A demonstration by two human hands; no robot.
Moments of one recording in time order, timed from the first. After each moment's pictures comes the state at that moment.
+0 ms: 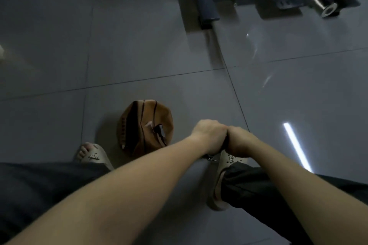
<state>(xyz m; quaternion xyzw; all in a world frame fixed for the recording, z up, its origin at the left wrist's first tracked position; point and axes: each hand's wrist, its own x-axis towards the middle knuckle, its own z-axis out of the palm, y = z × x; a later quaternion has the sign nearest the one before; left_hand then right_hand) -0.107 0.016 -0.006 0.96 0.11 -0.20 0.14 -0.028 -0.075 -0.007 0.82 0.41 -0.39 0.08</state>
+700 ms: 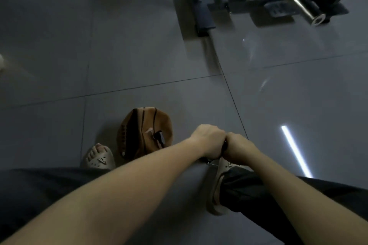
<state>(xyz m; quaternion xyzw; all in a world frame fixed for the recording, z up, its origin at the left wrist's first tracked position) -0.103 0.022 0.001 0.96 0.07 -0.22 0.14 -0.035 -0.077 0.006 0.85 0.35 -0.40 0.03</state>
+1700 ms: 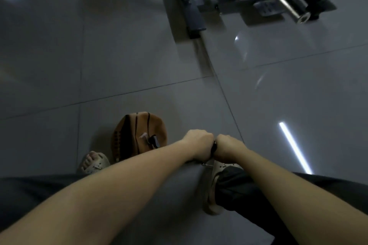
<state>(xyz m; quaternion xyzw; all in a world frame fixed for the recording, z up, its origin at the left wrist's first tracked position) -0.100 0.021 0.005 0.95 0.09 -0.28 0.15 -0.029 -0.074 0.002 0.84 0.32 -0.43 0.06</state>
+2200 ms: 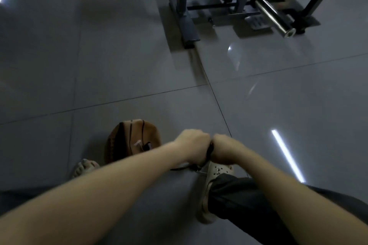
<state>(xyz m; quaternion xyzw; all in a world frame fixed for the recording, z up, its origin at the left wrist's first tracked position) -0.098 0.026 0.040 0.96 0.07 -0.24 0.13 -0.017 -0.071 0.032 0.83 0.37 -0.41 0.06</state>
